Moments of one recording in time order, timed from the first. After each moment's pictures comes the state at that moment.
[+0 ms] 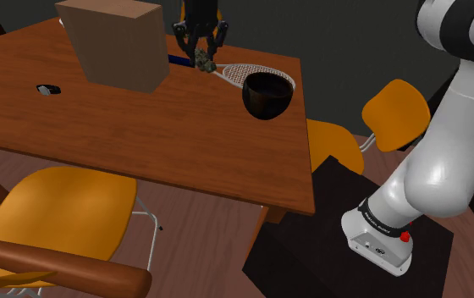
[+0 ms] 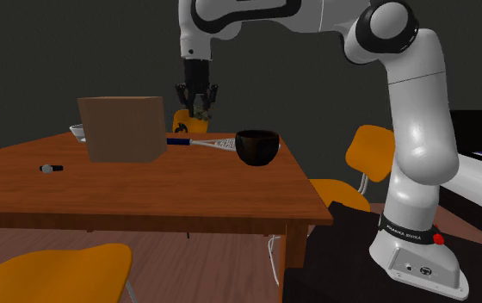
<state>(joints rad) 0.08 0.26 0.35 -1.38 -0.11 1.64 0.66</state>
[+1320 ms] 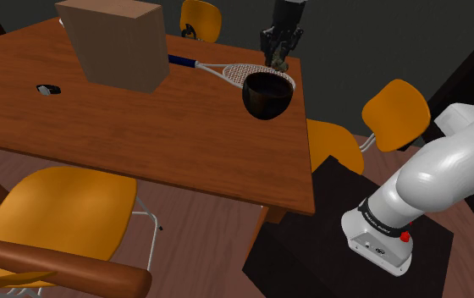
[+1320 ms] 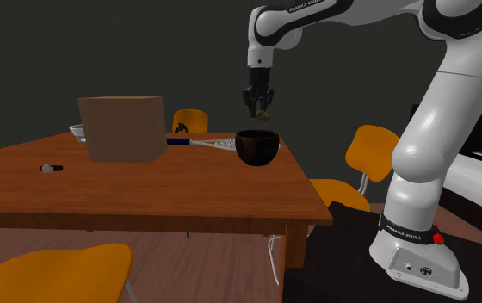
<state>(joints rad) -0.14 -0.22 0.15 -1.98 0.02 1.79 0.26</state>
